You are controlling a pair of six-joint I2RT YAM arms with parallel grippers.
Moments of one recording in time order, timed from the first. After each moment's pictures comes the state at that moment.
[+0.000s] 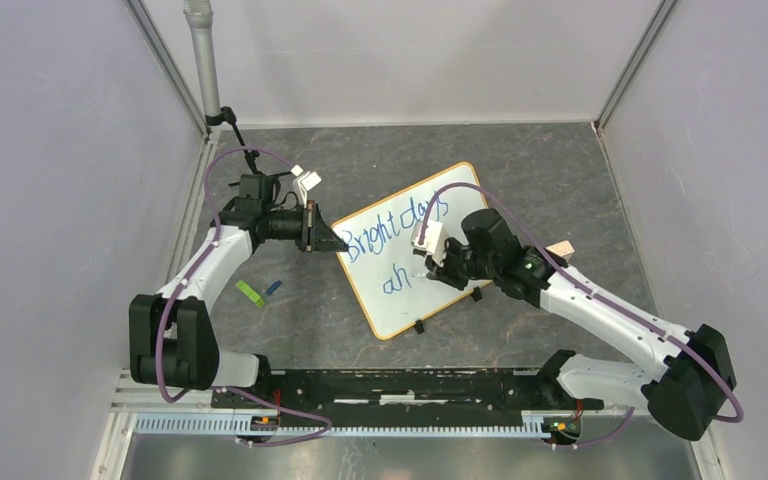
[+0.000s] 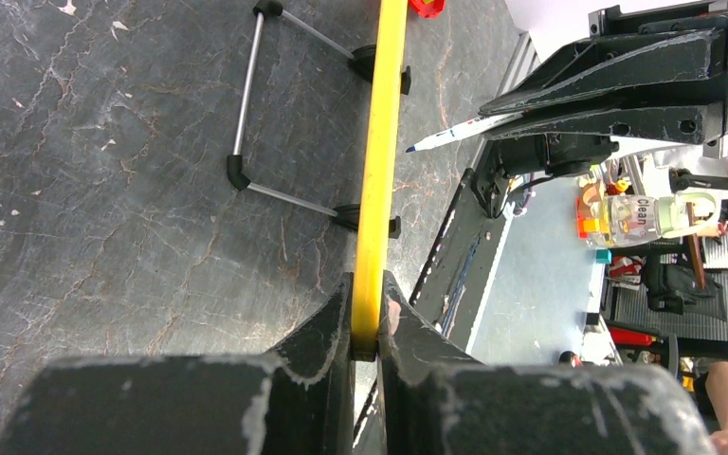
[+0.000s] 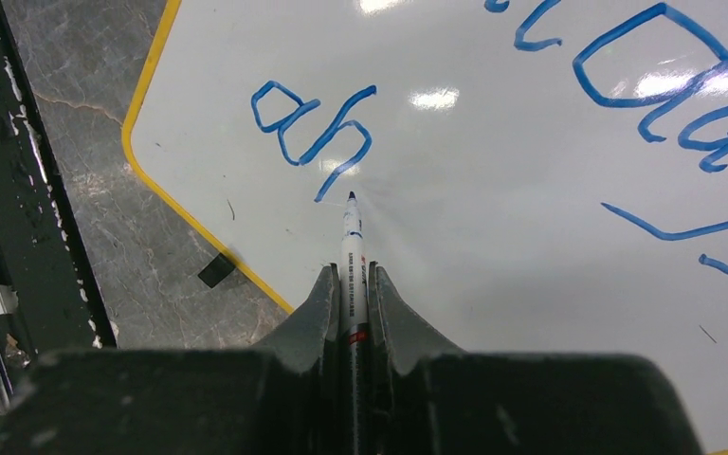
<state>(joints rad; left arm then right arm) -0.11 1.37 0.93 -0.47 1.08 -0.02 0.75 1.13 0.85 -0.40 -0.32 -0.43</state>
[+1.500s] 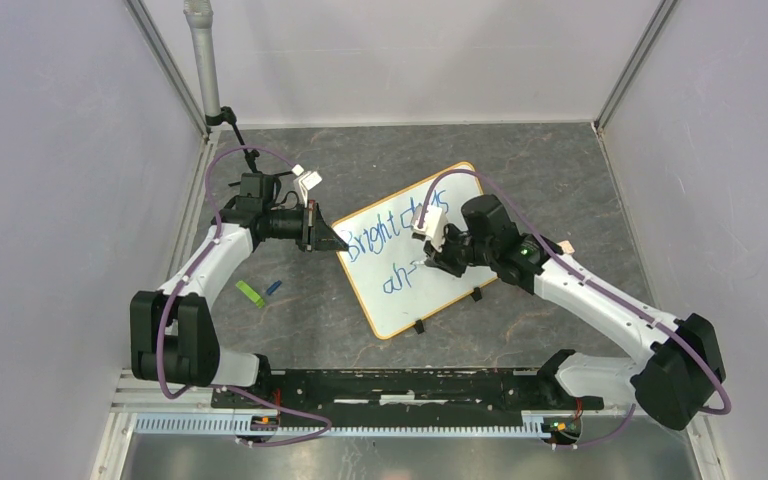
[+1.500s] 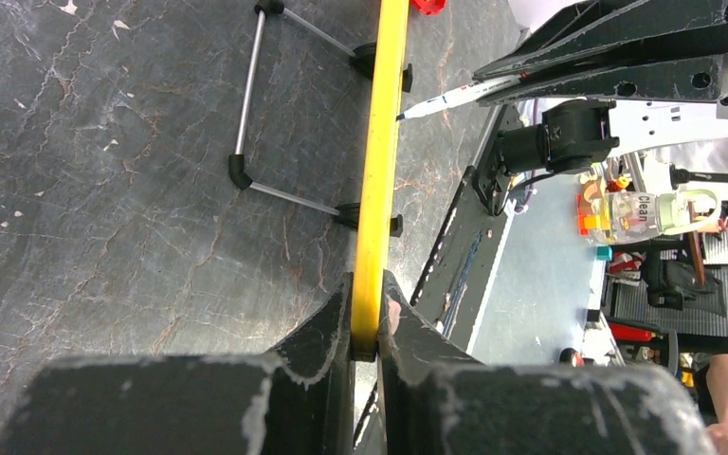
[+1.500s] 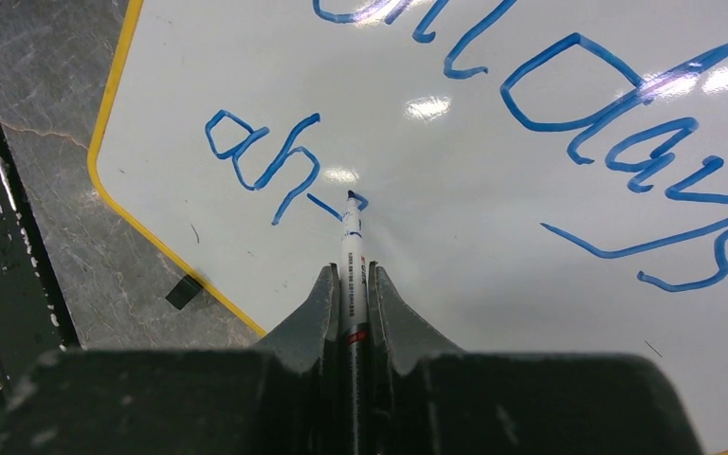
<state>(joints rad) -0.11 1.39 0.94 -0.48 1.08 0.00 0.69 1.21 0.91 -0.37 -0.35 -0.44</state>
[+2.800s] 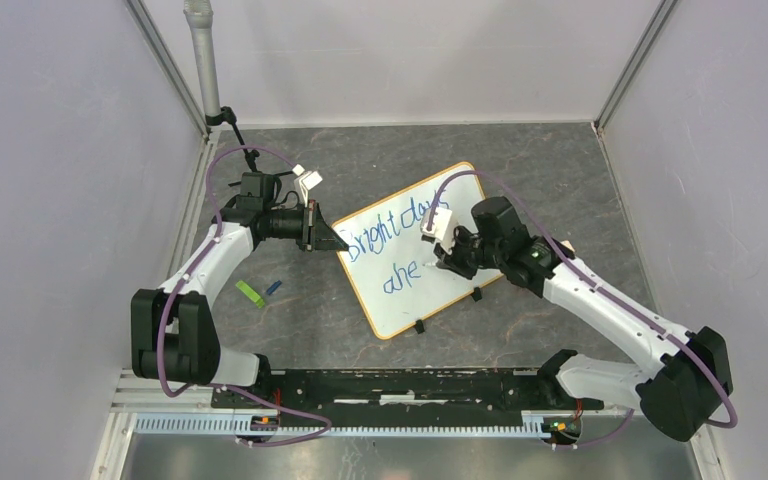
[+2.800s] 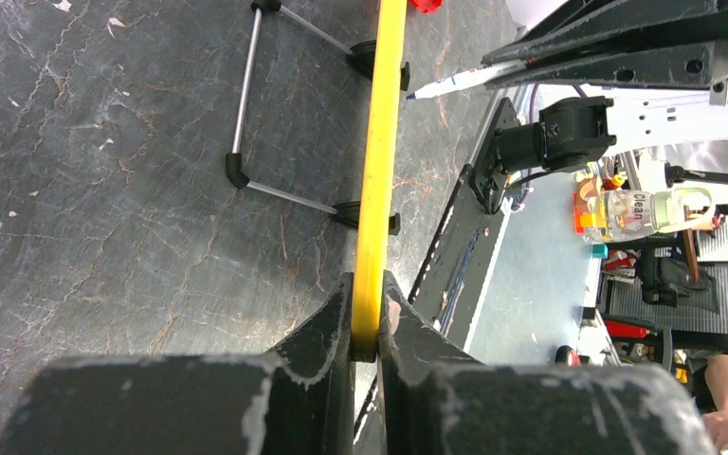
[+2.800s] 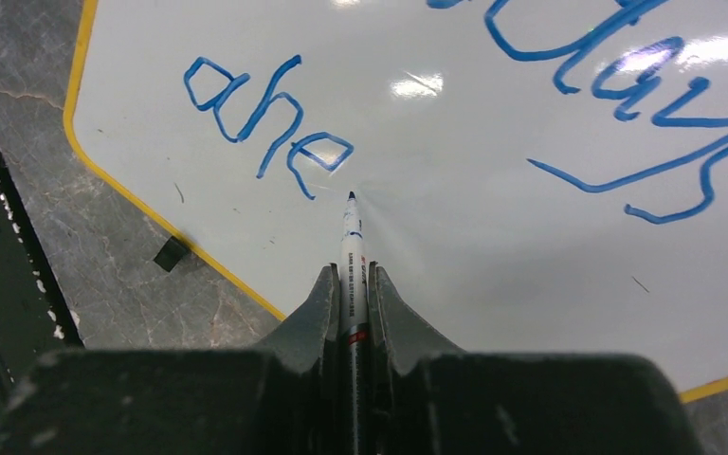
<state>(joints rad) -0.11 1.40 0.95 -0.49 1.08 0.00 0.66 1.15 0.89 -0.46 -0.34 -0.47</state>
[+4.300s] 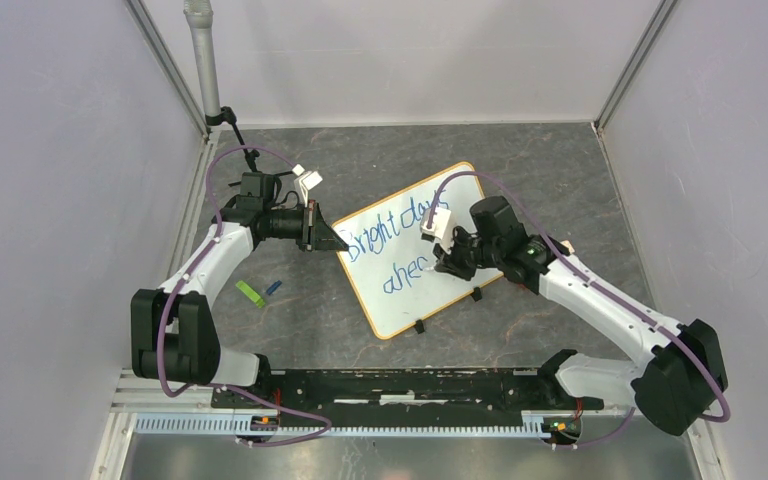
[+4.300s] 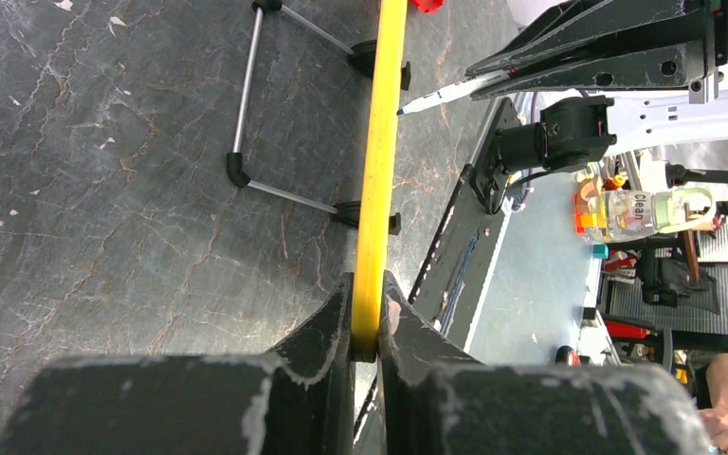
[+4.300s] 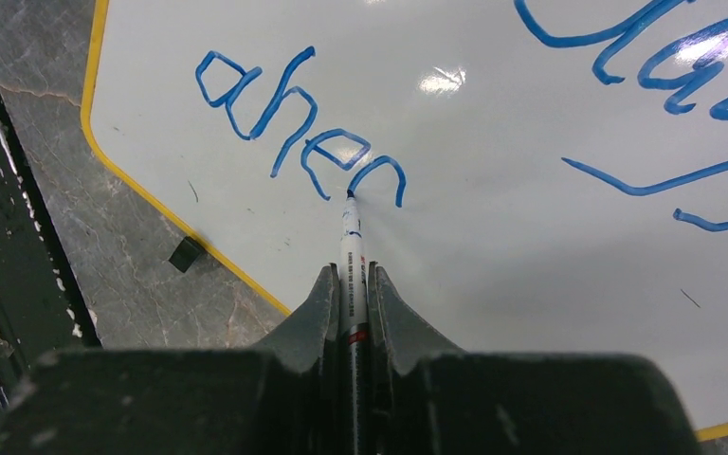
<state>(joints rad) -0.11 1.40 0.95 -0.50 1.08 0.01 0.62 1.19 0.88 -0.43 -0.38 -0.45</state>
